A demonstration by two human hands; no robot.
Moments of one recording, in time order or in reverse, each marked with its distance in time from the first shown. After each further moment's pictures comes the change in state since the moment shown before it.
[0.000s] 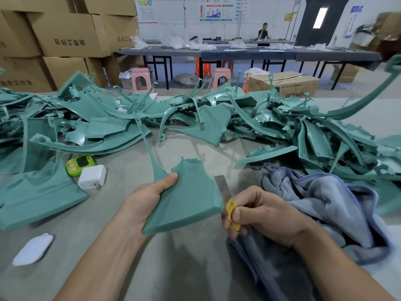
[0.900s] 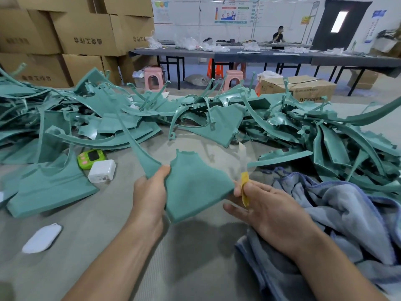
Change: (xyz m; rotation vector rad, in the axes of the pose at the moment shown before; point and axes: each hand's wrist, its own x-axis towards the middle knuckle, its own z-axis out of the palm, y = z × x) left_hand 0.012 -0.012 0.007 -0.073 0.347 0.377; right_hand 0.015 0.004 0.010 0.462 0.505 0.084
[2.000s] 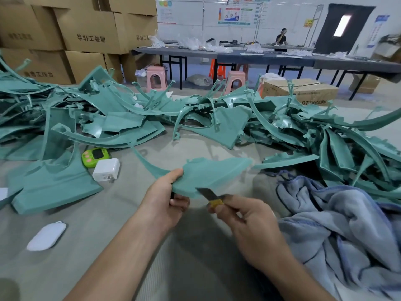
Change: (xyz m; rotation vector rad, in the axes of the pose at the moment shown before) left_hand 0.004 0.006 0.006 -0.273 -0.215 -0.322; right_hand -0.010 0.032 0.038 -1.046 0.188 -0.424
